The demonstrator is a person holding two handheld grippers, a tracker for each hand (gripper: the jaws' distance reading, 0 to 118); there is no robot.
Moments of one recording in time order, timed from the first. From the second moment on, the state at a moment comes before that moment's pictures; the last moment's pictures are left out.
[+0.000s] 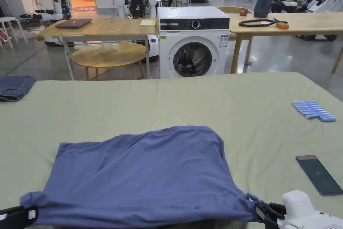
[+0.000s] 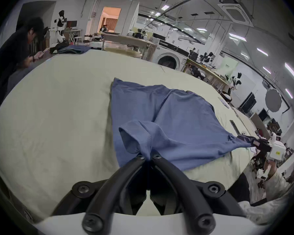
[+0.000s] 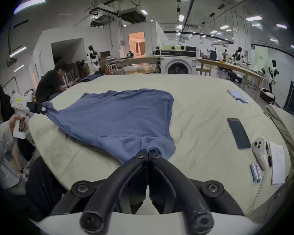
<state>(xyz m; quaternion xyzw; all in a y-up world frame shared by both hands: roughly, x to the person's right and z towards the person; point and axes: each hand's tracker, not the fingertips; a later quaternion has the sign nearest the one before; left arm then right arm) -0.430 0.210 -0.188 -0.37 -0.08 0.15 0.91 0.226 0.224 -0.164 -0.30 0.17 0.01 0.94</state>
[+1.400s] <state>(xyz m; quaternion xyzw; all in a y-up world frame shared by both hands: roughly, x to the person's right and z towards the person) -0.389 0.210 -0.109 -0.43 -0.08 0.16 0.89 0.238 0.162 -0.146 -0.47 0.09 -0.13 0.87</state>
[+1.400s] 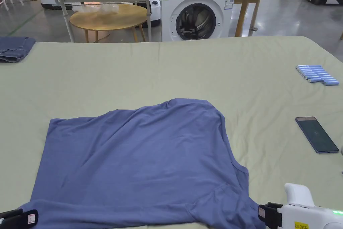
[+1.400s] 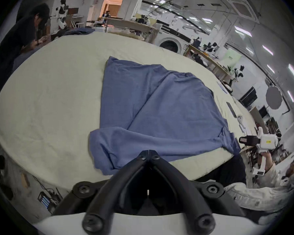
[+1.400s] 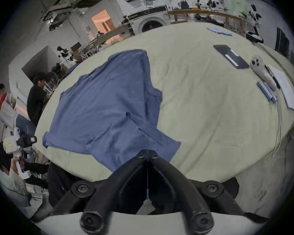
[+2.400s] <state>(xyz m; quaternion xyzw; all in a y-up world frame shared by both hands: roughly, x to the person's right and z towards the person) -0.422 0.205 -0.130 -0.46 0.03 0.09 0.88 0.187 0.132 -0.165 -0.55 0.08 0.00 0.83</state>
